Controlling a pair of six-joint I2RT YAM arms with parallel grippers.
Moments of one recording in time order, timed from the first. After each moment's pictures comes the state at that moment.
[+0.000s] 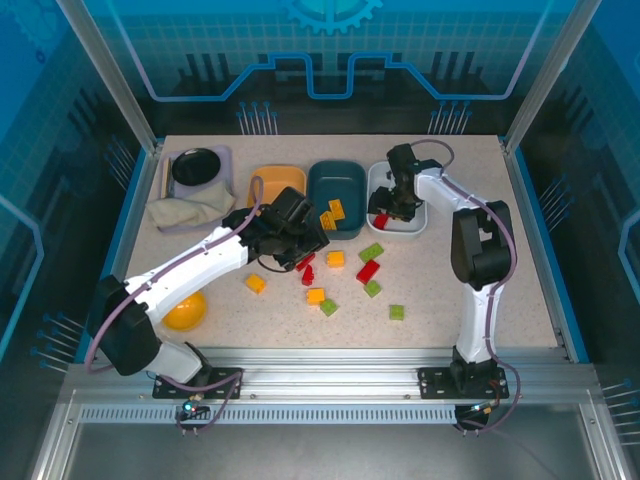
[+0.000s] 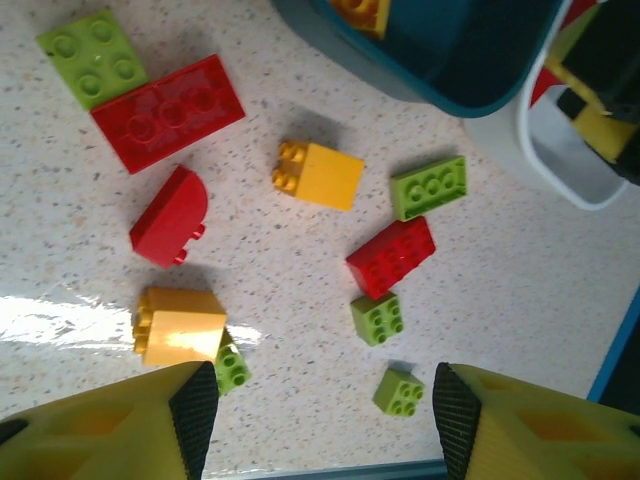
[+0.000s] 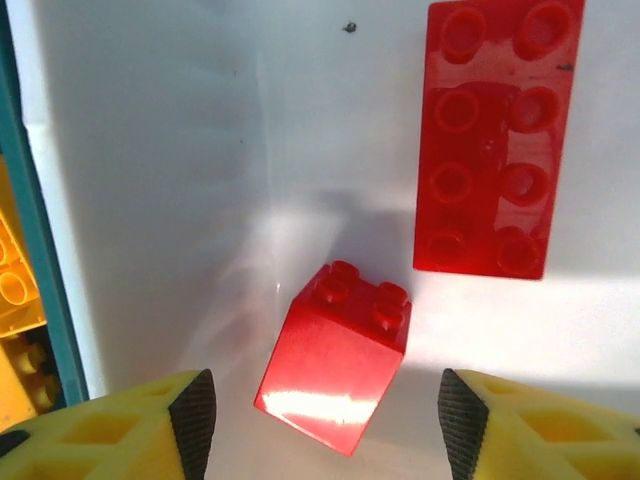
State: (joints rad) left arm -0.68 1.47 1.24 -0.81 0.06 -1.21; right arm 0.26 2.05 1.62 -0.83 -0.14 0.44
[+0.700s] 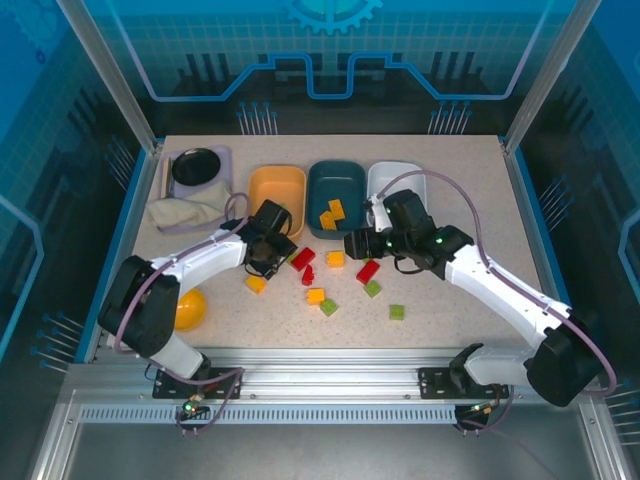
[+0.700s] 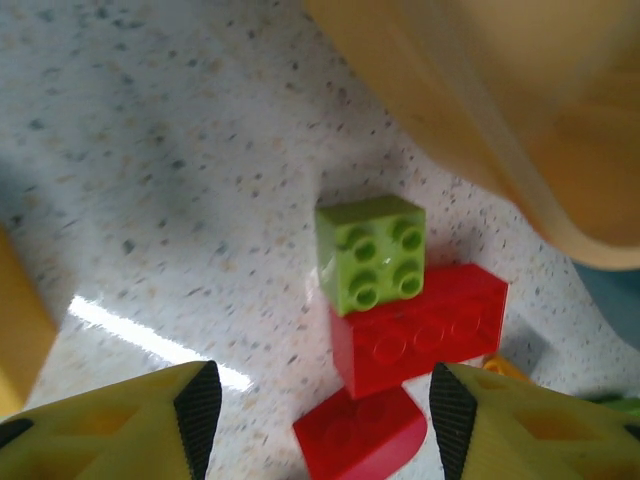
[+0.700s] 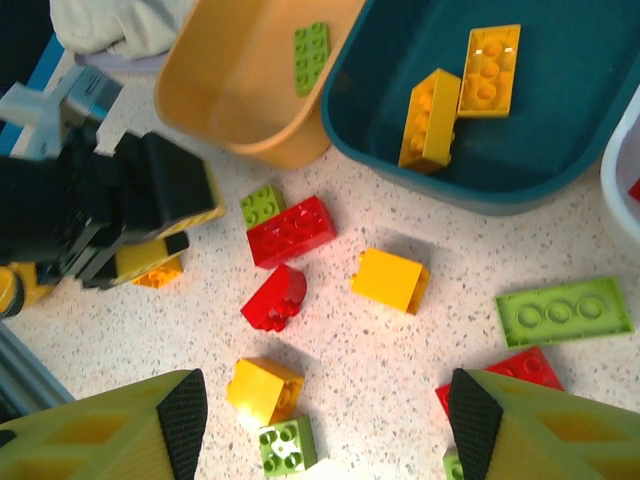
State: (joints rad) left arm -0.47 1.58 0.98 -0.57 0.01 -1.34; right arm 0.60 1.25 1.00 -0.52 -0.19 0.38
